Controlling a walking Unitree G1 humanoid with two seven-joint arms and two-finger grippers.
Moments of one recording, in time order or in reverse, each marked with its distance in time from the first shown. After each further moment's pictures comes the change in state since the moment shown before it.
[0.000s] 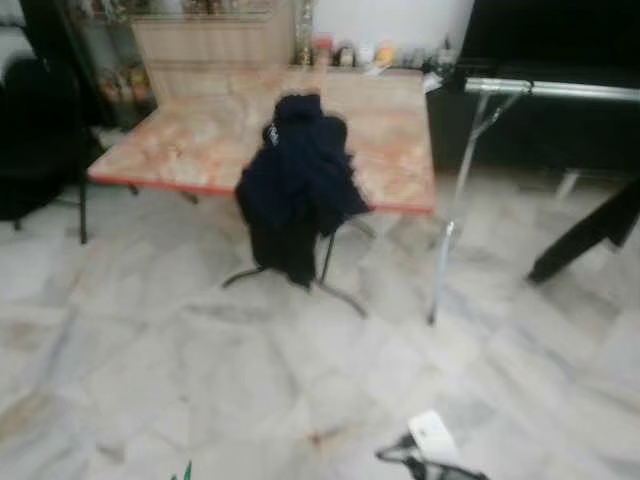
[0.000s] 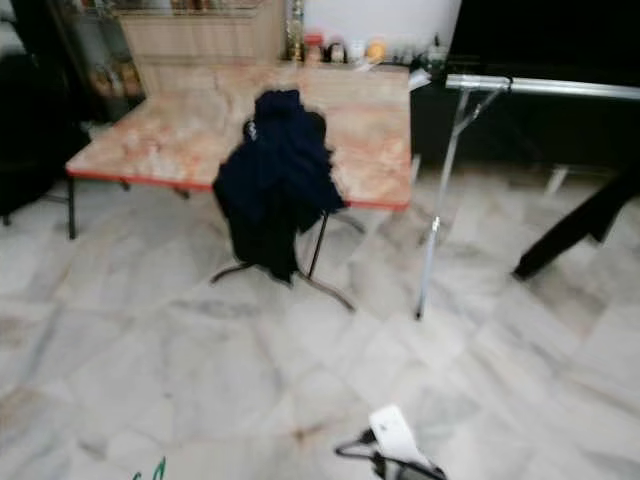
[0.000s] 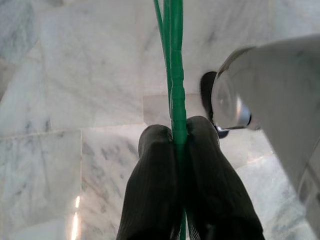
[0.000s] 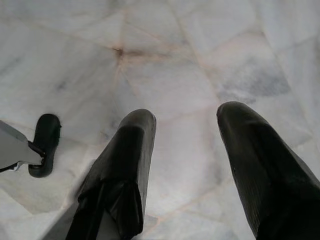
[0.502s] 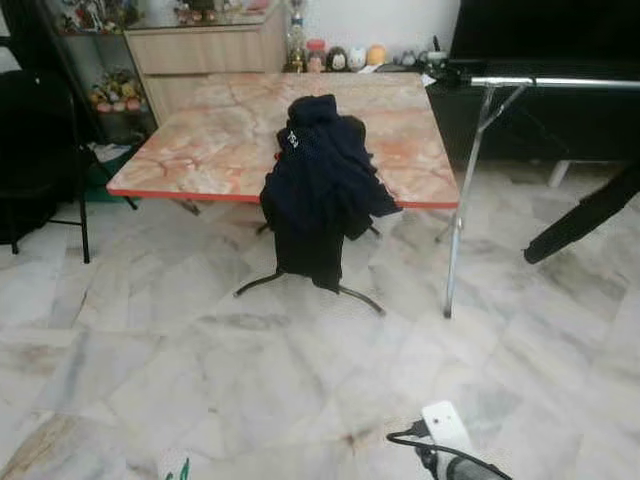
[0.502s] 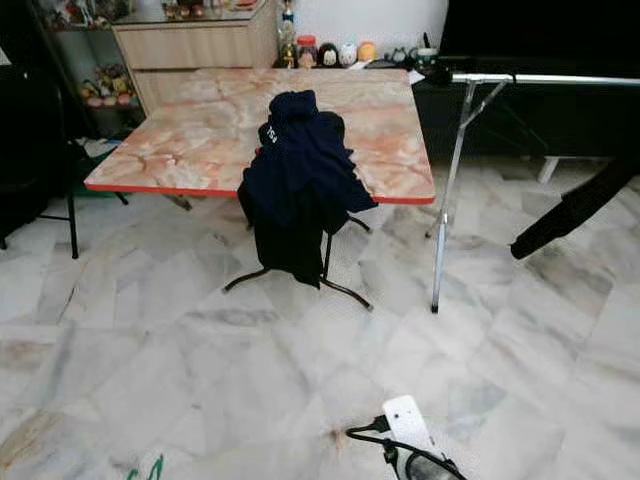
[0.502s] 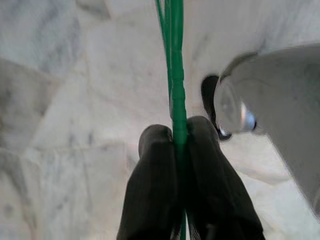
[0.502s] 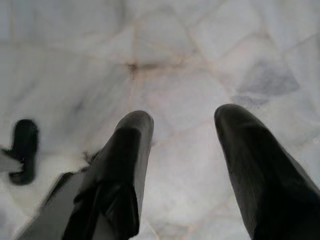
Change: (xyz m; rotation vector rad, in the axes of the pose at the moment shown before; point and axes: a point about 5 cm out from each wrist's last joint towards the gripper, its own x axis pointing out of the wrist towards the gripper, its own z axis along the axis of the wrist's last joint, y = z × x) left arm -0.001 0.011 0.000 0.010 -0.001 0.014; right arm 0.000 -0.009 0.006 0.039 -0.007 -0.032
